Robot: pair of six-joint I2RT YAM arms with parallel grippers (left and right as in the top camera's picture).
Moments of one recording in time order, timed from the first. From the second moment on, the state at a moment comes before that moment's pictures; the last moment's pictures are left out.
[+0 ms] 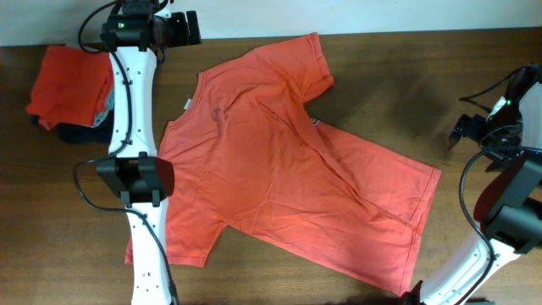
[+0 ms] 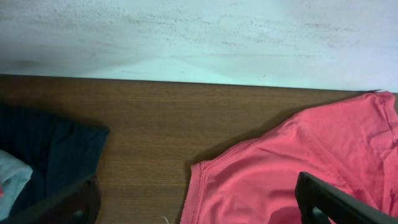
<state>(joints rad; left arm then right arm) -0.03 2.65 2.97 -1.14 0.10 -0.12 -0.51 2.13 1.85 -1.41 -0.02 0.15</state>
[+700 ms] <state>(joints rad) -0.03 2.65 2.97 -1.14 0.10 -0.12 -0.51 2.13 1.85 -1.37 -0.02 0.15</state>
